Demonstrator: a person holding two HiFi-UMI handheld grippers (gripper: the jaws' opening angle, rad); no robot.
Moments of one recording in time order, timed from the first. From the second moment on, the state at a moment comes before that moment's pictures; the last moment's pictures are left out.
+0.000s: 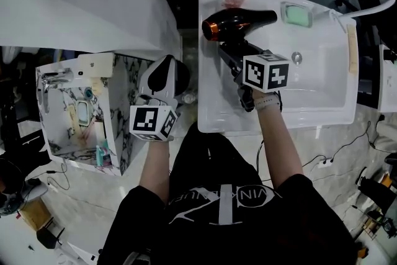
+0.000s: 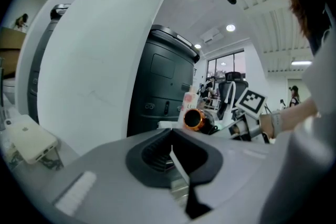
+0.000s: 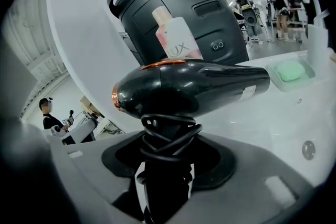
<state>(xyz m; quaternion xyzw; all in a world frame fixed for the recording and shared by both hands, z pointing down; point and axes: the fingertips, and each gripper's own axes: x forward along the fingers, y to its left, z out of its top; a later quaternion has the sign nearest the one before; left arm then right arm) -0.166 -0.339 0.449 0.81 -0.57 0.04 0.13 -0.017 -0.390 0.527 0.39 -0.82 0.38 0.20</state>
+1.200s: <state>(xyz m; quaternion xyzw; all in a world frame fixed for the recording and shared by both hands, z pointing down) -0.154 -0.343 0.464 0.82 -0.55 0.04 0.15 -0.026 -0.410 0.561 0.43 -0.78 0.37 0.26</state>
